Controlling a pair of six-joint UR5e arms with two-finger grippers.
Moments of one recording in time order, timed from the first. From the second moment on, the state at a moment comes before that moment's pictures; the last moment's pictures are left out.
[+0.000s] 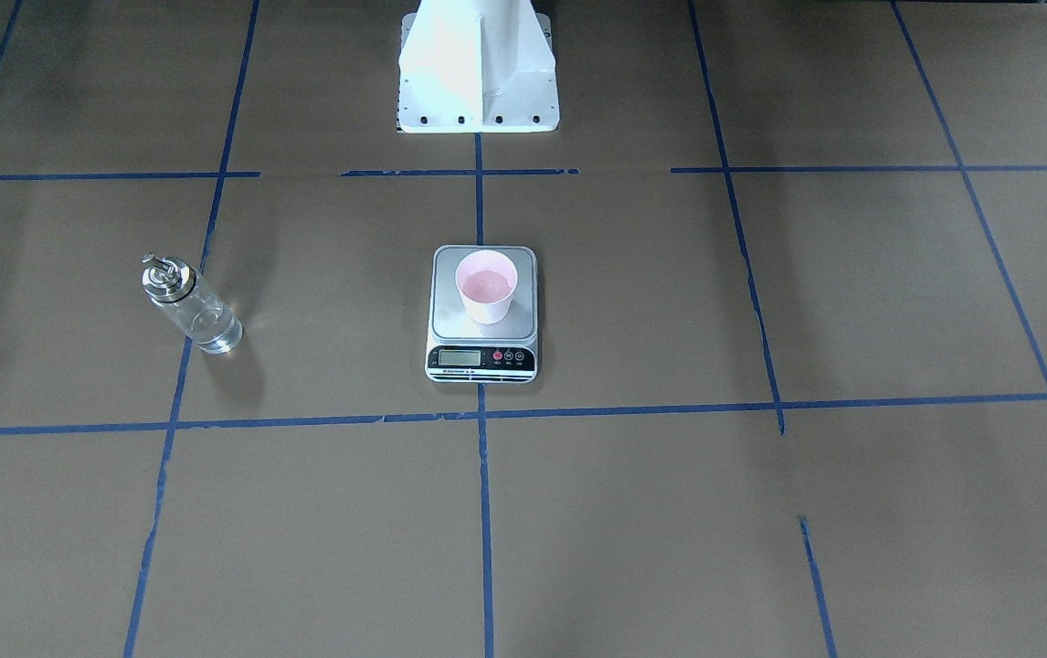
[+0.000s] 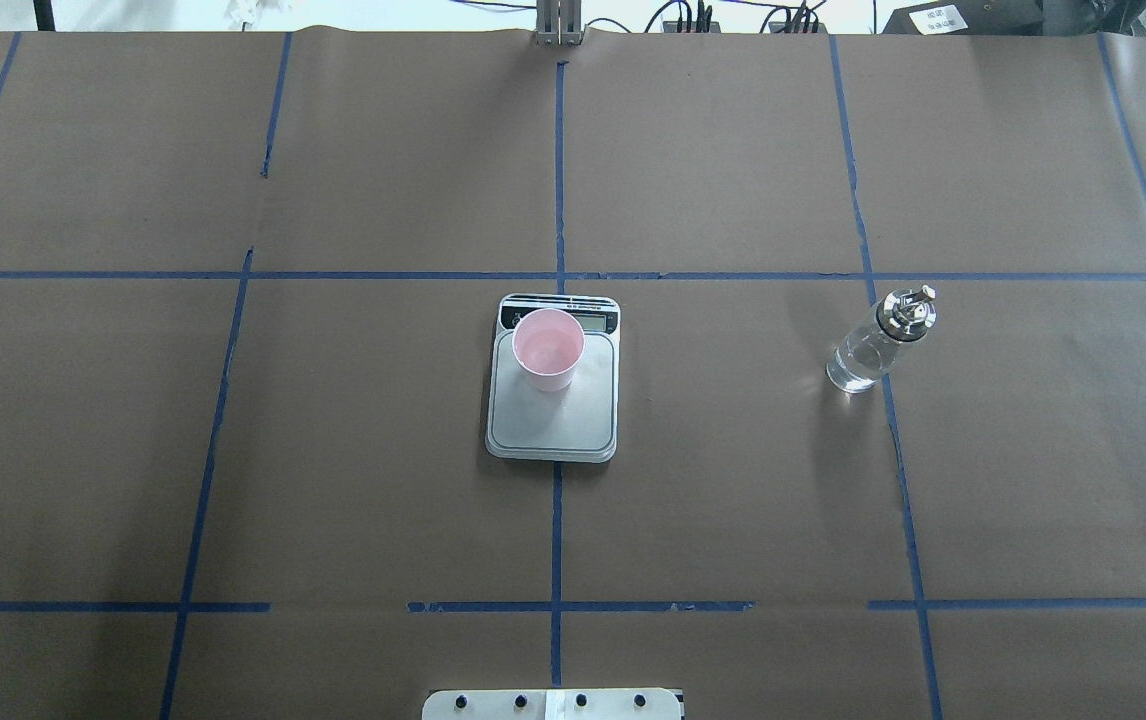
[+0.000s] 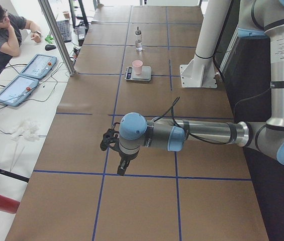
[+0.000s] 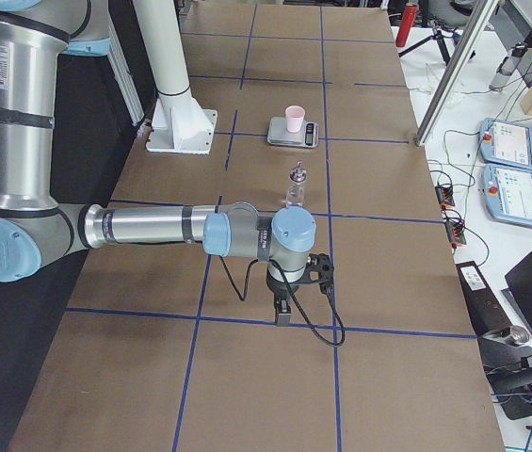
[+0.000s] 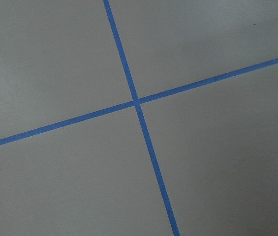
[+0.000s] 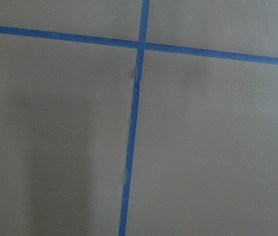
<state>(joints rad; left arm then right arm) -1.64 -1.43 -1.75 -1.68 -2.41 0.23 1.54 -1.70 1.77 -1.69 2.28 -0.09</state>
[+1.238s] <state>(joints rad) -1.62 -1.44 -1.71 -1.58 -2.41 0.23 1.54 -1.70 1.77 -1.70 2.28 -0.09</state>
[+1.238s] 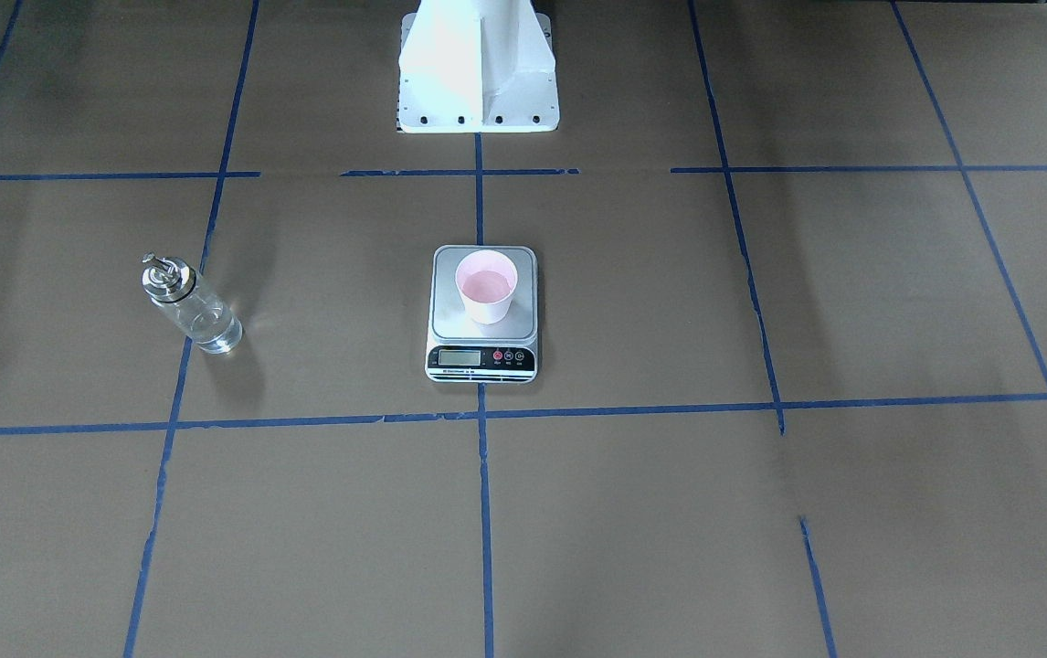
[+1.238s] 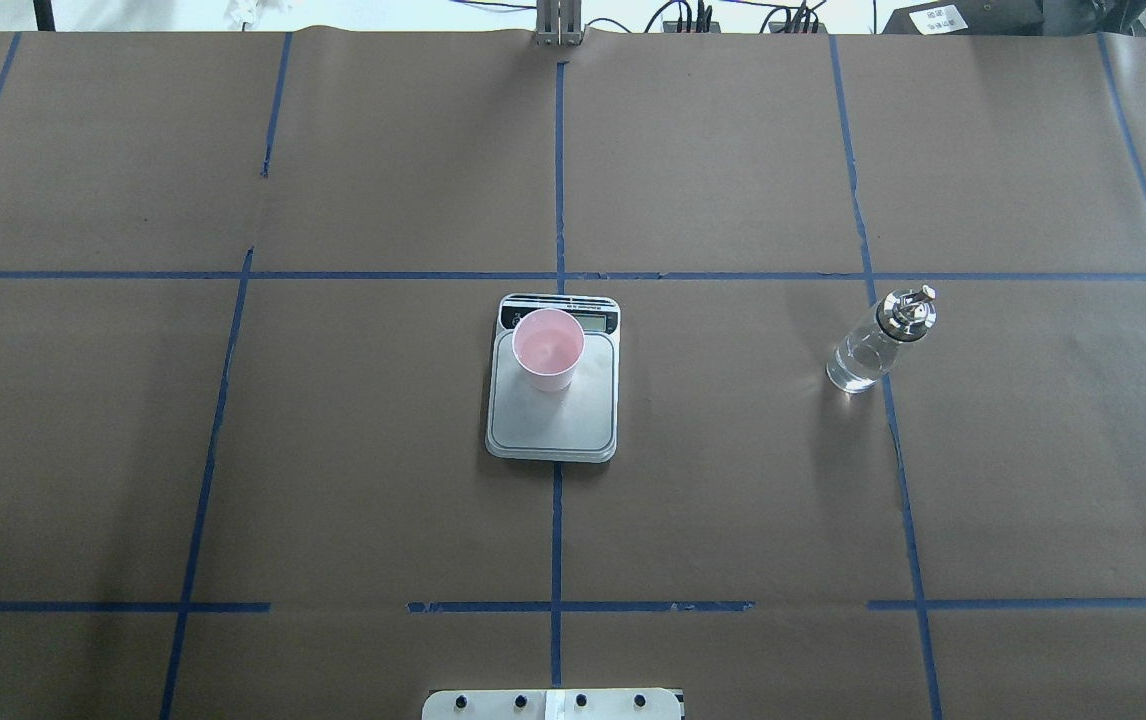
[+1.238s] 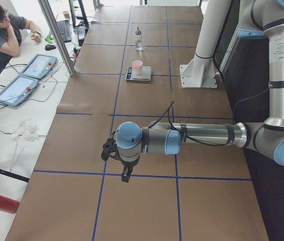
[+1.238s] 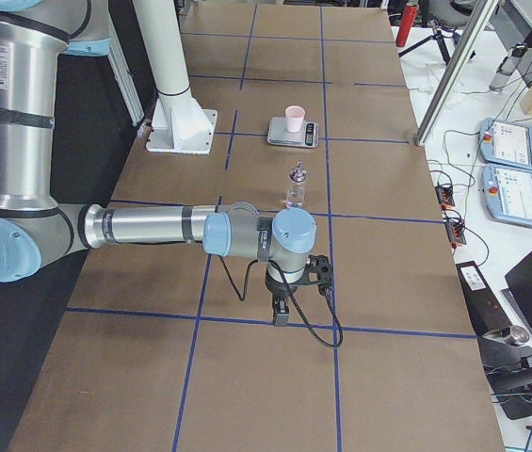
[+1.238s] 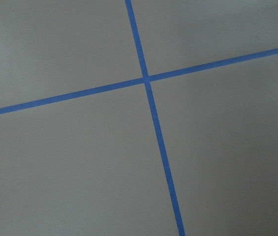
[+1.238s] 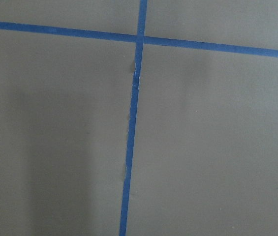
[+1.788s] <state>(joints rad) -1.62 -1.44 -1.74 -1.58 -2.41 0.23 1.54 -1.70 1.77 -1.70 2.28 -0.09</state>
